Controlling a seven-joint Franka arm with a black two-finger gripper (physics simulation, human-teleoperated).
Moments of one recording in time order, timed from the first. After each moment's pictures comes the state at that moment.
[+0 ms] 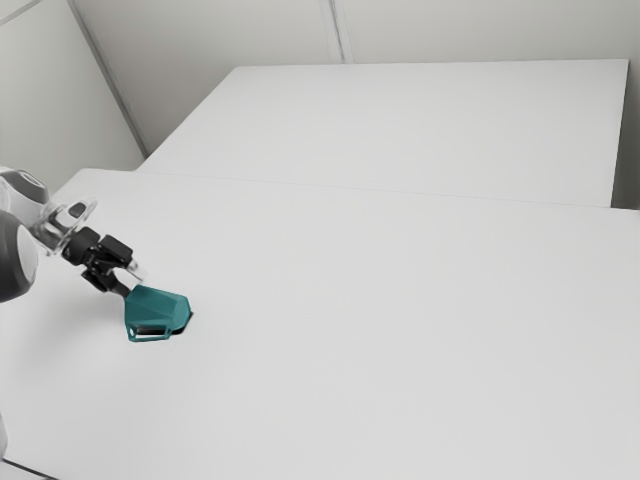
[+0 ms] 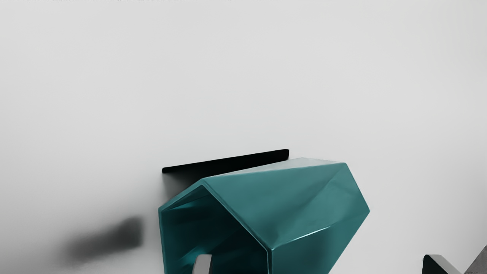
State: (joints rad) arm 0.18 0.46 0.55 -1.78 -0.76 1.53 0.92
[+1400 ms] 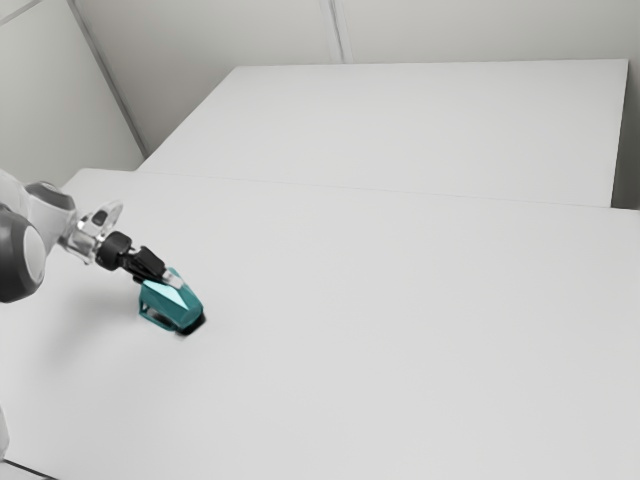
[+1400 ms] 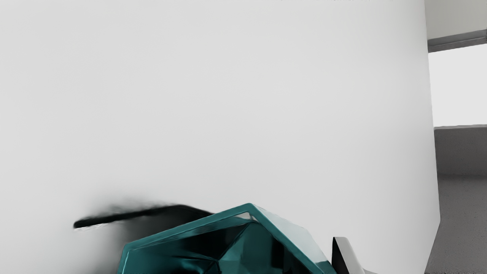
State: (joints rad) arm 0.18 0.48 0.46 -1.82 -0.92 1.50 1.12
